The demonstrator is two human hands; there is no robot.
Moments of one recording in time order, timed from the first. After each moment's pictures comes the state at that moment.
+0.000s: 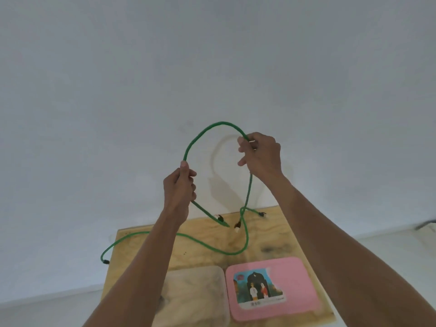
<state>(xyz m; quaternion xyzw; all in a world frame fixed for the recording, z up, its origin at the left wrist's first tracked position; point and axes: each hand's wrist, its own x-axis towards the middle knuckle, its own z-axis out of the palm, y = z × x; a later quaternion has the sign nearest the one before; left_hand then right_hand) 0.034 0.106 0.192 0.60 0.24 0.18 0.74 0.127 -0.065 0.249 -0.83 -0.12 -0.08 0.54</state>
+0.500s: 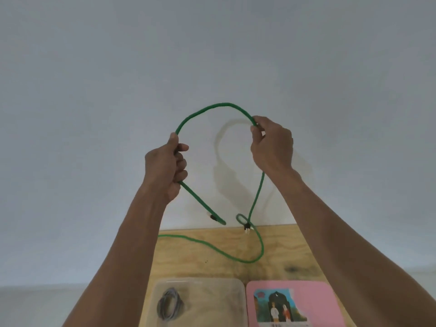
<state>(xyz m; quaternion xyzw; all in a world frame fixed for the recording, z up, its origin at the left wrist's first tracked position) 0.002 0.160 0.303 0.53 0.25 0.23 0.78 0.124 -0.017 0.297 -0.85 -0.19 -0.23 0.44</state>
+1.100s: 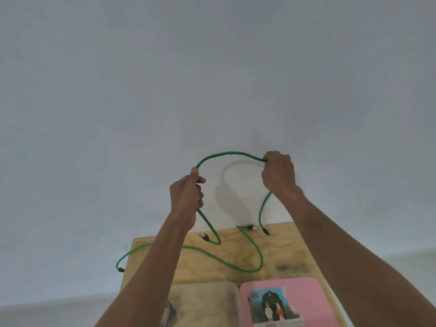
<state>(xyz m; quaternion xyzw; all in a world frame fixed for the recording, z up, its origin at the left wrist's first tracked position) 0.026 0.129 0.221 0.56 0.28 0.17 0.76 0.154 -0.052 0.236 -0.97 -0.09 -0.08 0.22</state>
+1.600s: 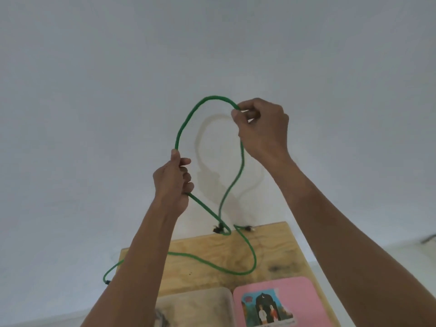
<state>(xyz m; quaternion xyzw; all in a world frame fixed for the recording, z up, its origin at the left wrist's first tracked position) 0.041 0.137 0.272 0.47 0.24 0.18 0.83 0.111 -0.025 0.356 -0.80 -0.18 -0.24 0.53</state>
